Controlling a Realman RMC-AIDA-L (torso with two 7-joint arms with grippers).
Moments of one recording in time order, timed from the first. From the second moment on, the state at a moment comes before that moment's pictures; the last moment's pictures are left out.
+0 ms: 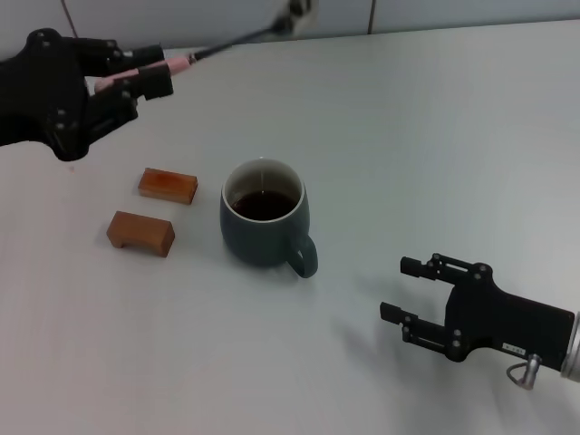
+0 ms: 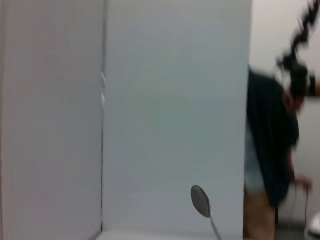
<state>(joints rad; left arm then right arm) -0.43 -2.04 0.74 1.02 1.63 1.84 -1.49 0.40 2.08 -0.06 -0.18 -2.42 -1.53 0.57</state>
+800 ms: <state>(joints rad) -0.55 -2.07 1.10 1.74 2.33 1.85 -1.77 0.40 2.08 -0.05 -0.16 -2.42 -1.50 0.57</state>
